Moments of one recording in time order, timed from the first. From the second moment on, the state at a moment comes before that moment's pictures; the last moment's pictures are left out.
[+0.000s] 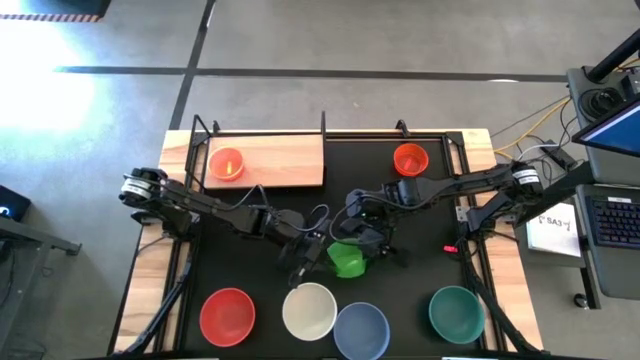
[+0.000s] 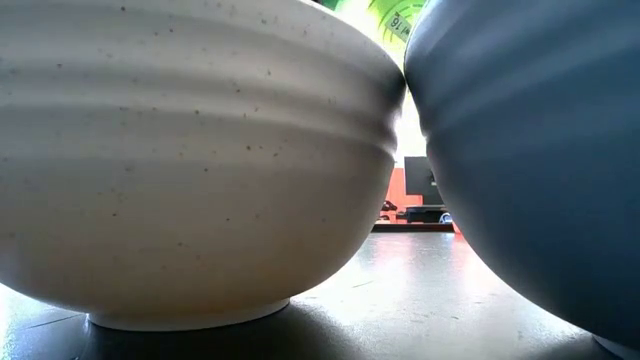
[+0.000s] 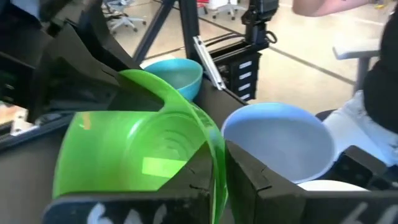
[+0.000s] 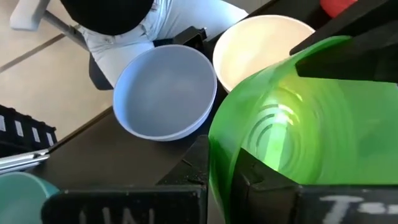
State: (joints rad) left arm -0.21 1.64 1.03 0.29 0.30 0.19; right arm 0.08 1.59 1.38 -0.79 -0.74 -0.63
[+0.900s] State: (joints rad) left arm -0.18 1.64 1.03 0.26 0.33 0.07; right arm 0.02 1.59 1.53 -0.92 -0.54 -0.28
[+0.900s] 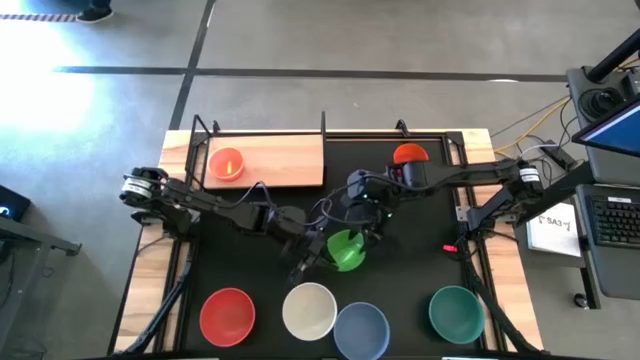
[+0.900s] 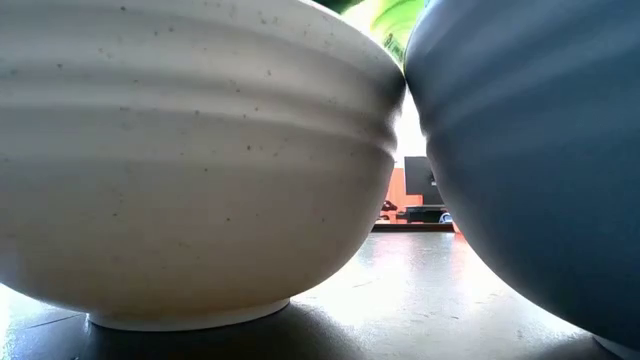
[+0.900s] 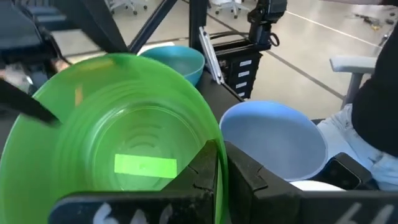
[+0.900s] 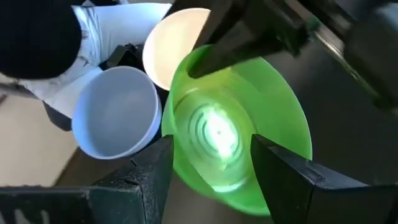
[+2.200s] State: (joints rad) left arm 0.29 1.22 1.05 -1.02 -0.52 -0.31; right arm -0.21 1.59 1.37 -1.24 0.03 -0.08
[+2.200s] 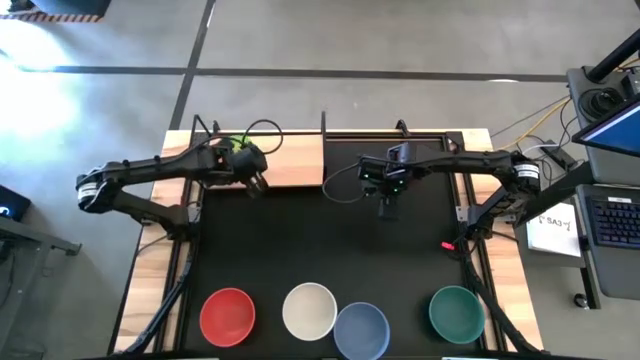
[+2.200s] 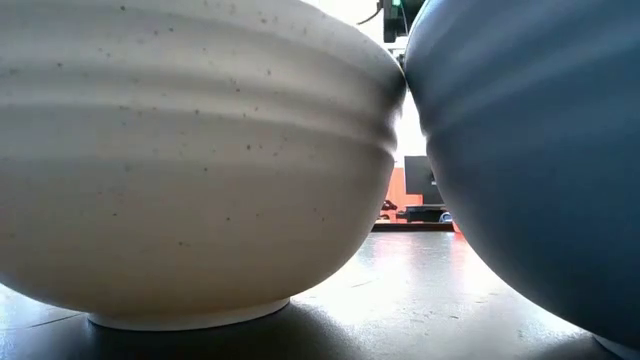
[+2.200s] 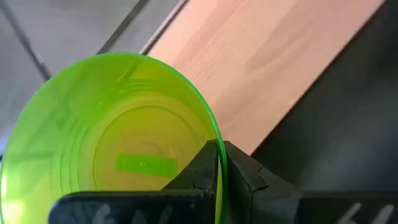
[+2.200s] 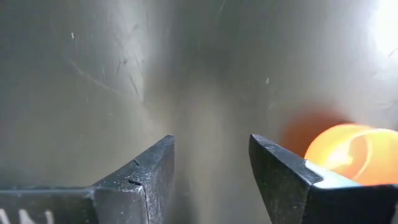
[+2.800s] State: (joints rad) left arm 0.47 1.23 0.84 -0.86 -0.56 -0.33; right arm -0.21 1.59 1.30 -1.22 0.03 -0.08
